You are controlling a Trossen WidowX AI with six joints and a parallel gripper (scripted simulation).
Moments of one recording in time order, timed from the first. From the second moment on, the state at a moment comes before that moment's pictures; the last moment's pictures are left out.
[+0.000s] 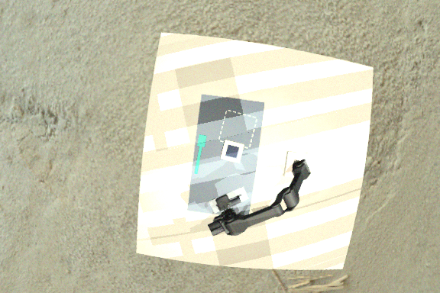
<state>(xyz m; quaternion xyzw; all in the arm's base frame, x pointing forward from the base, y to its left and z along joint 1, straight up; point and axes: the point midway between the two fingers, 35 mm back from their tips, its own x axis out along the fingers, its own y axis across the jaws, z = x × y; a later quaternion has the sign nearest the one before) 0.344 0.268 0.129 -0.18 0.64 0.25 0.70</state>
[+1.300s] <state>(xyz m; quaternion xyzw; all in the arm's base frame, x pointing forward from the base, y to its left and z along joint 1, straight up) 0.349 0.246 0.096 -0.20 0.66 0.22 0.69</state>
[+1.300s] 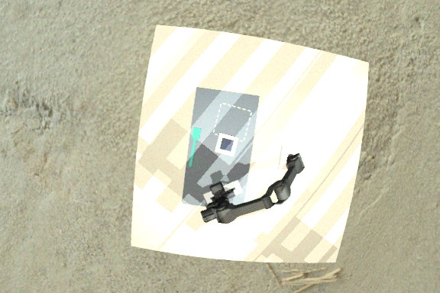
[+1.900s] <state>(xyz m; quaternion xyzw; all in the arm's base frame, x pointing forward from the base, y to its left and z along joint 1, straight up) 0.346 0.250 0.095 -0.20 0.66 0.22 0.69</state>
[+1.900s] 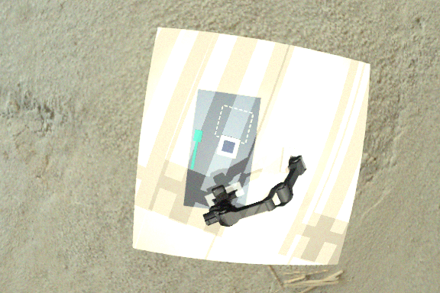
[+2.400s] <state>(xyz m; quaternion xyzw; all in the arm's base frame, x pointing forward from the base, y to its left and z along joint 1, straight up) 0.349 0.247 0.095 -0.15 0.68 0.16 0.70</state>
